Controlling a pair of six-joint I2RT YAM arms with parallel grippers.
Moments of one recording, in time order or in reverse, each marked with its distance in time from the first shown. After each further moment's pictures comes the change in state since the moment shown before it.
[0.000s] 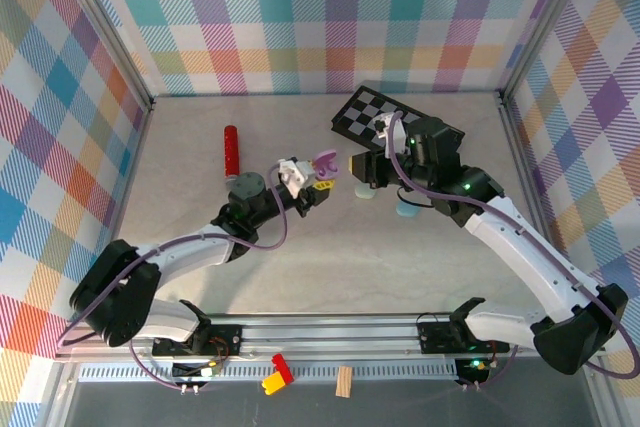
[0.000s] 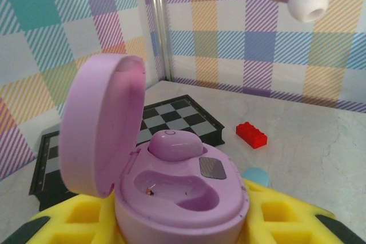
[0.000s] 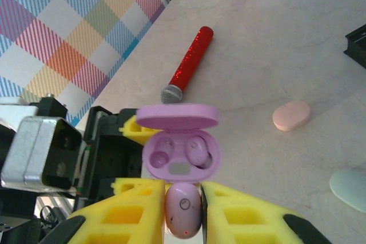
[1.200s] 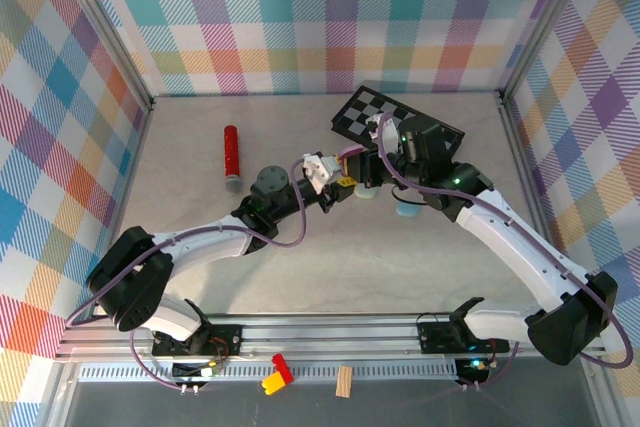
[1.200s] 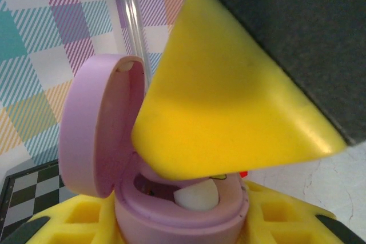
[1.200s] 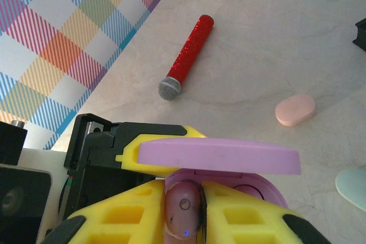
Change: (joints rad) left arm -0.109 0.093 0.147 -0.009 -0.044 -0.006; right arm 0.000 0.053 -0.006 0.023 -0.014 -0.010
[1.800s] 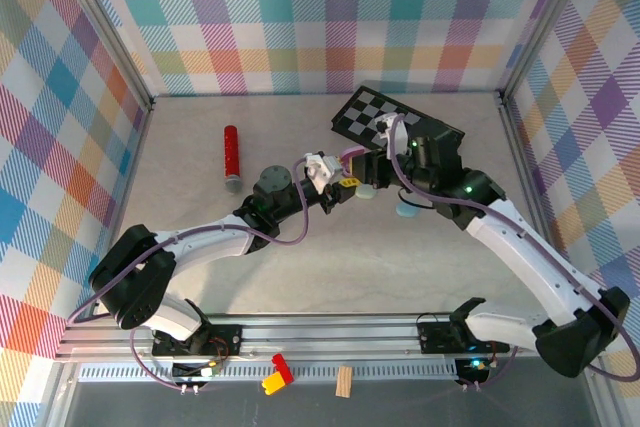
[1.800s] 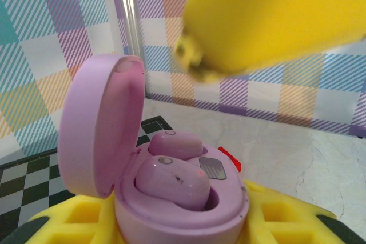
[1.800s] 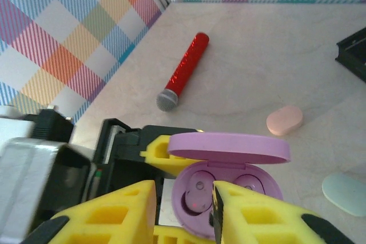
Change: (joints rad) left arm -0.003 0.015 0.008 -0.016 0.004 -0.031; right arm 0.000 -0.090 -0.016 -0.002 0.045 0.000
